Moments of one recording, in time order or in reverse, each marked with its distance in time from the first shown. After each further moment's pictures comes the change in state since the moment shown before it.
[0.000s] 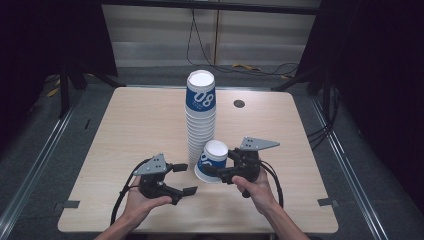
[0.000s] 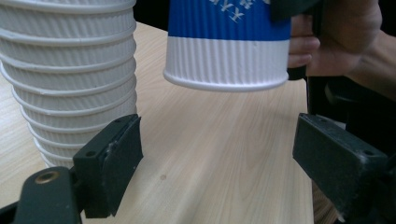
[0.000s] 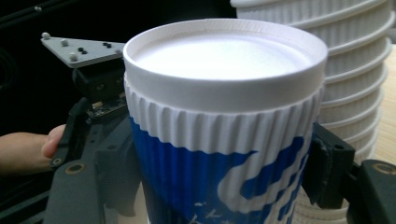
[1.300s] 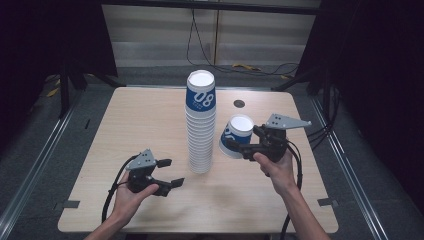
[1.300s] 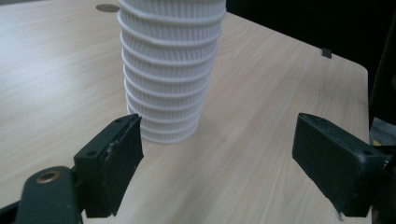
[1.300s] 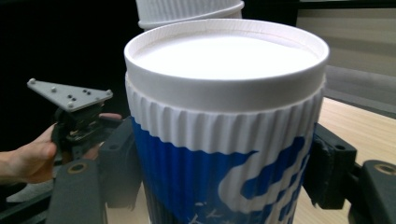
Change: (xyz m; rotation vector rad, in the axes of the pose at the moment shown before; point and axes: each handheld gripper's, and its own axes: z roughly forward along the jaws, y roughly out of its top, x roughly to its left) left arm 0.025 -0.002 -0.020 0.086 0.171 -0.023; right arm -0.011 0.059 -0.053 -0.038 -0.194 -0.108
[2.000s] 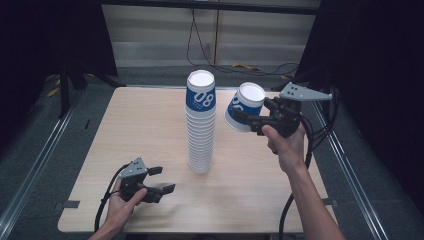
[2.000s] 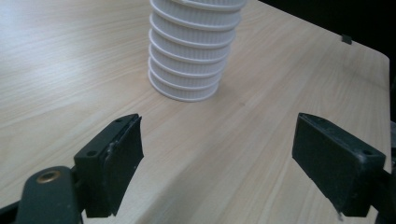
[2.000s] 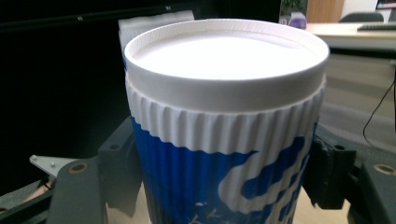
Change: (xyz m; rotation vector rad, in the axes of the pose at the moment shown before) left arm 0.005 -0.040 -0.012 0.020 0.036 -0.059; right arm -0.003 0.067 -0.017 -0.080 -0.071 -0.035
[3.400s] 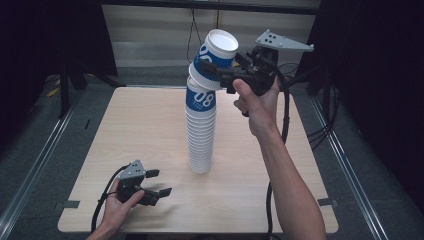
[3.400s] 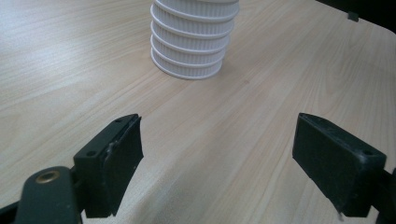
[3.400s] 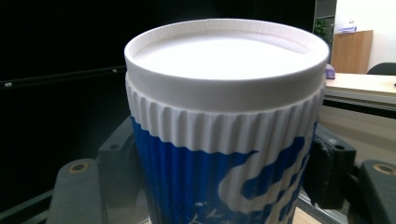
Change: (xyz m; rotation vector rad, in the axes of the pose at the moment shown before) left arm 0.006 -0.008 -0.007 0.059 0.013 0.018; right arm 0.031 0.099 0.054 -0.173 0.104 -0.033
